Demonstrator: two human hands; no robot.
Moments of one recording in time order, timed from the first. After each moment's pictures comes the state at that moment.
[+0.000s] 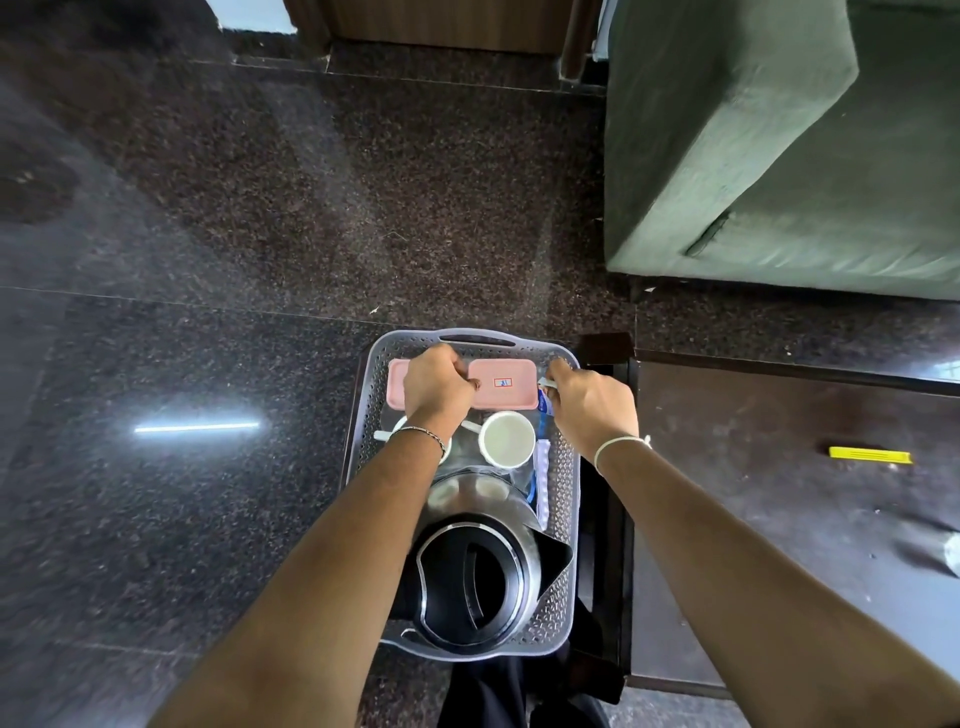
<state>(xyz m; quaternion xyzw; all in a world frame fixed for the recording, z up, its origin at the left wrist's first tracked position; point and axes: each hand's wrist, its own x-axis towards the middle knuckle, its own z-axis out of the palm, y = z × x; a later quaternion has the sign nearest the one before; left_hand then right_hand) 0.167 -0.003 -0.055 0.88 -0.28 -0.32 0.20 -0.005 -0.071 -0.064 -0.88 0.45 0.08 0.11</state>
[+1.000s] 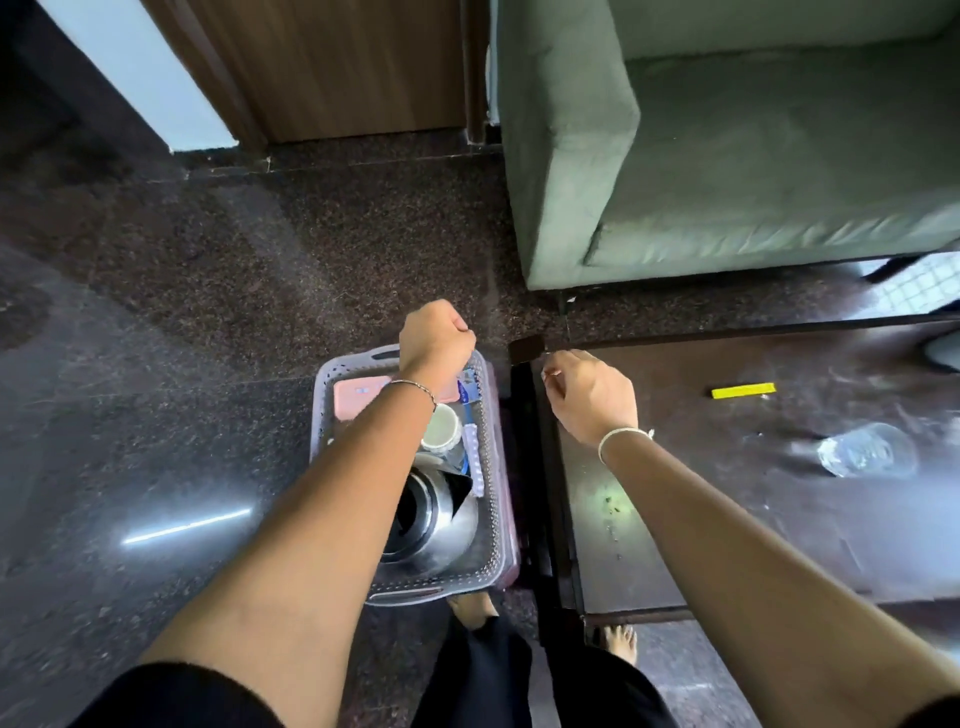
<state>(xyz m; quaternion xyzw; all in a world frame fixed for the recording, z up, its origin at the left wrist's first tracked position) 0.079 -0.045 0.071 0.85 -0.39 -0.28 0.23 -0.120 -0.047 0.042 -0.82 0.55 -0.08 0.18</state>
